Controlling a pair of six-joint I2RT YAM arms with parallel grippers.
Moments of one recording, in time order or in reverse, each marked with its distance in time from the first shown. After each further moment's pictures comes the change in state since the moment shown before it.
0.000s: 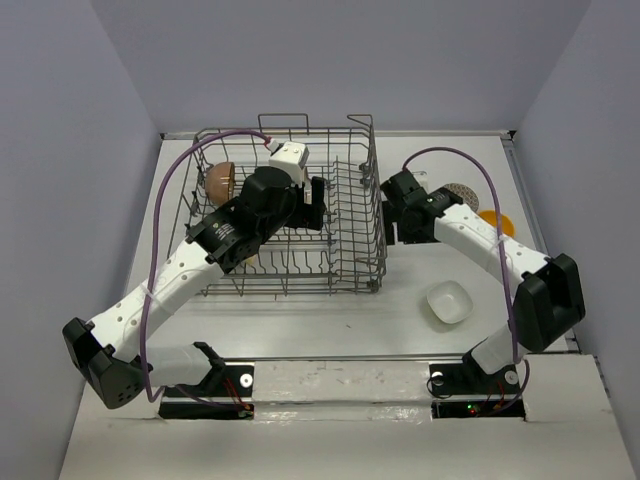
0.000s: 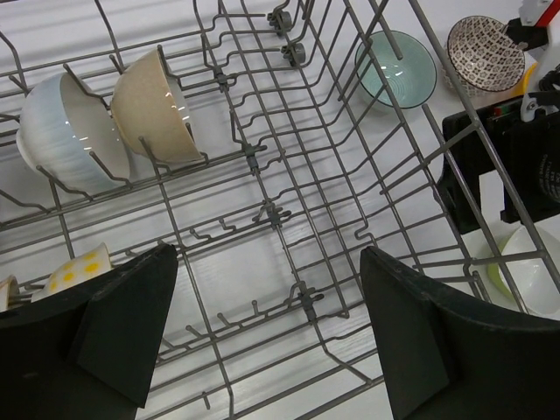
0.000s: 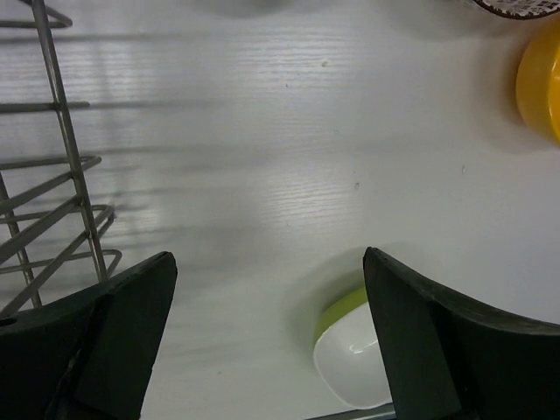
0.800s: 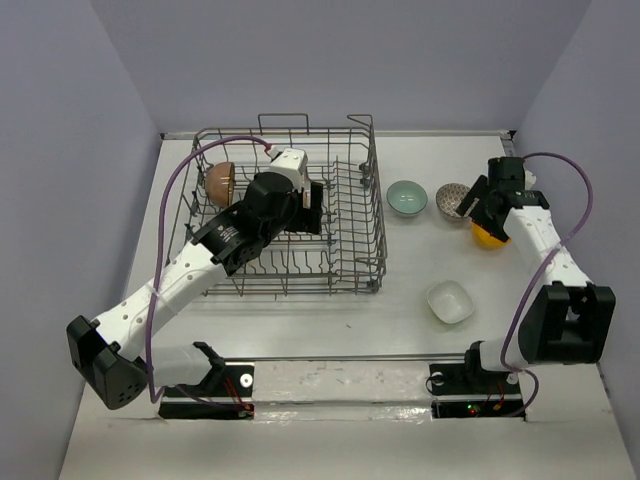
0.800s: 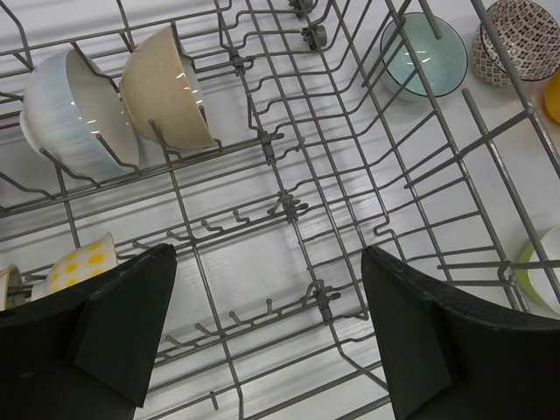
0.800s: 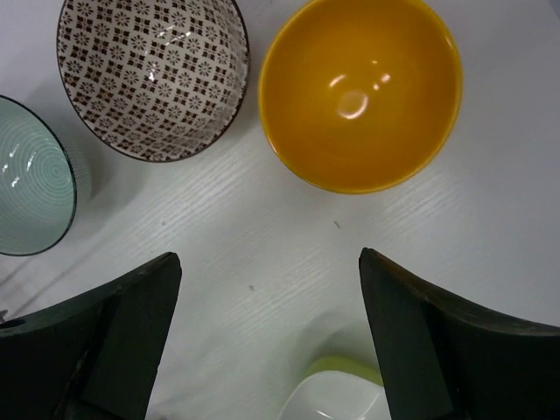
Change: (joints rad) left arm 0.016 -0.001 -0.071 0.037 -0.015 0.001; right arm -0.612 -0.170 -0.139 0.192 -0.184 0.098
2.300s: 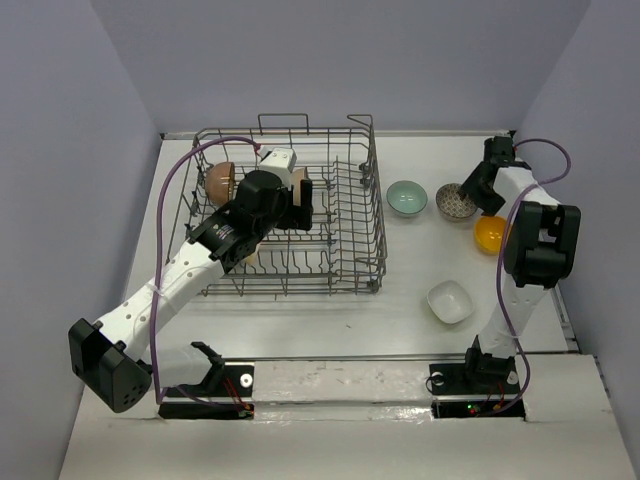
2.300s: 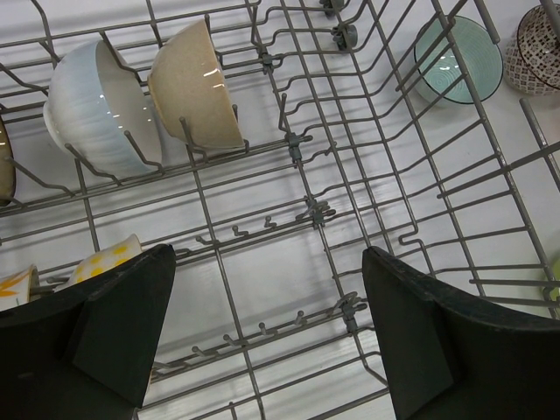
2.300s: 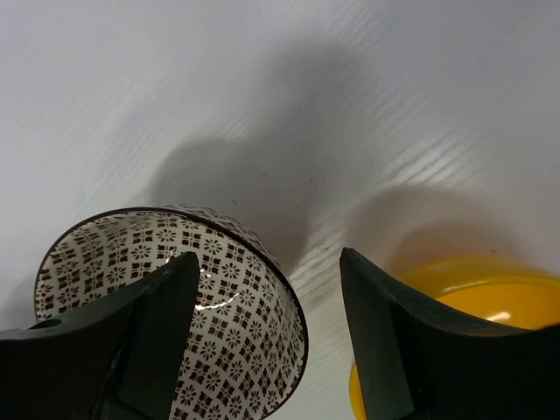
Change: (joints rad) left arm 0.092 -0.009 -0.068 0.061 0.053 0.022; right arm -0.101 0.602 0.383 0.116 -0.045 0.017
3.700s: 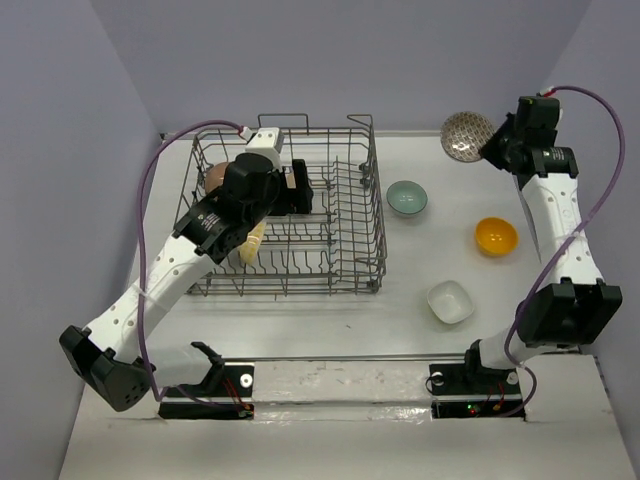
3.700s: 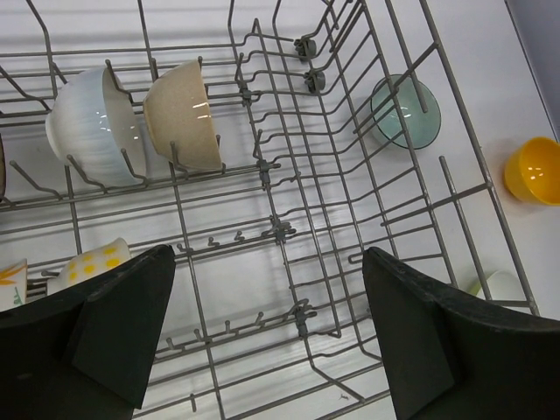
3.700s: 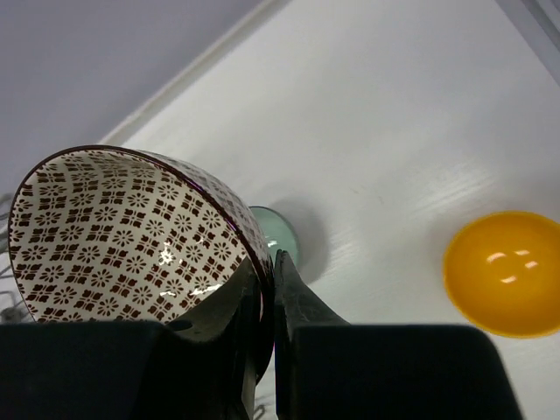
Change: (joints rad) left arm 0.006 0.010 0.187 -0.133 0.006 -0.118; right arm 0.048 -0.474 0.071 -0.088 -0.175 0.009
